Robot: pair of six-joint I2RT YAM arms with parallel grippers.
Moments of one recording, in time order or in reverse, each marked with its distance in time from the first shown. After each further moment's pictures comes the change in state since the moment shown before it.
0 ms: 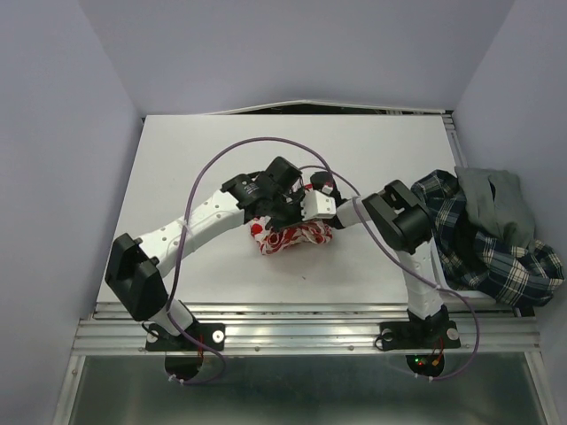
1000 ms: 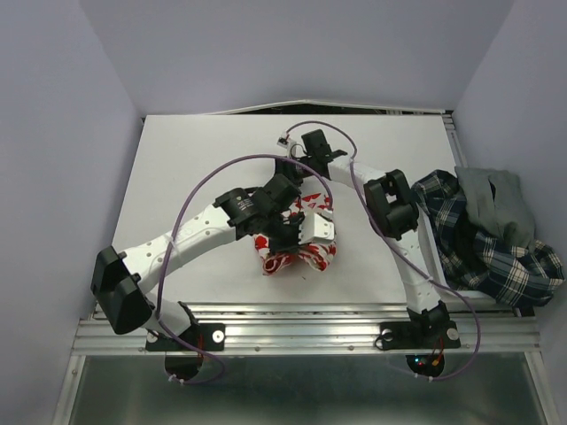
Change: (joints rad) left arm -0.092 -0.116 -0.071 -0.104 0.141 -0.031; right arm -0.089 0.242 0.818 -0.867 0.162 -0.681
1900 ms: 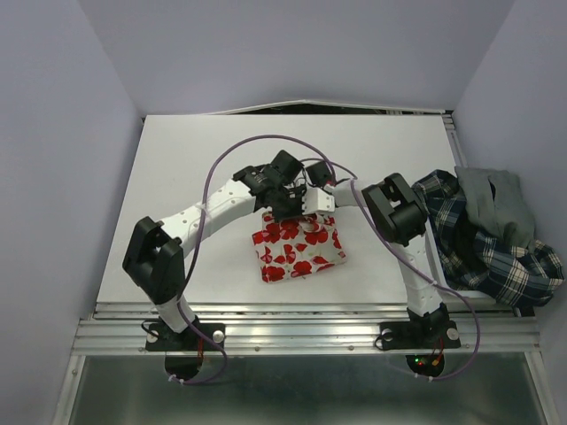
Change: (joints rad) left arm 0.148 0.231 0.119 0.114 -0.139 0.186; right arm 0.039 -0.138 -0.519 0.213 -0.307 0.219
